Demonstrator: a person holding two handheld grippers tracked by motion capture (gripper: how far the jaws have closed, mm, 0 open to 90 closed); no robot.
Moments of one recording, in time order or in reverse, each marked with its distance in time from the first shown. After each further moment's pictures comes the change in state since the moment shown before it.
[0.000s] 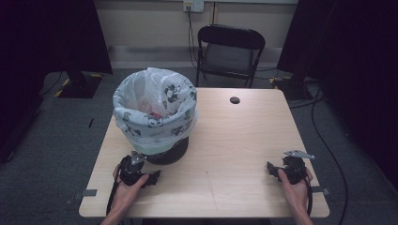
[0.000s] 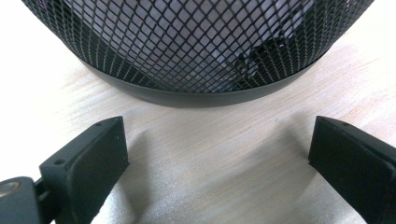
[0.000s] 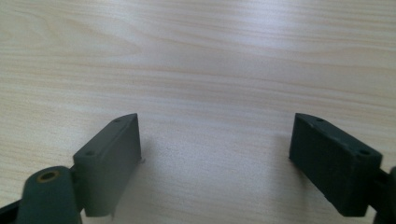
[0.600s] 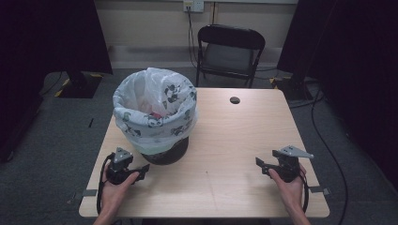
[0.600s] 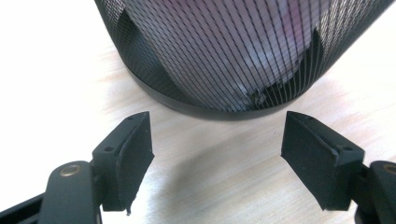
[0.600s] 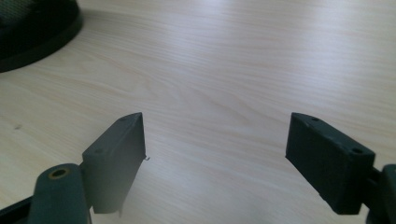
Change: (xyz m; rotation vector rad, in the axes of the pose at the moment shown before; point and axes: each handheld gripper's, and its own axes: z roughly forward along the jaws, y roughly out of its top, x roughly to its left) left arm 0.025 0.010 -0.045 -0.090 -0.028 -0.067; right arm 0.035 0.025 -0.028 -0.180 0.254 -0.093
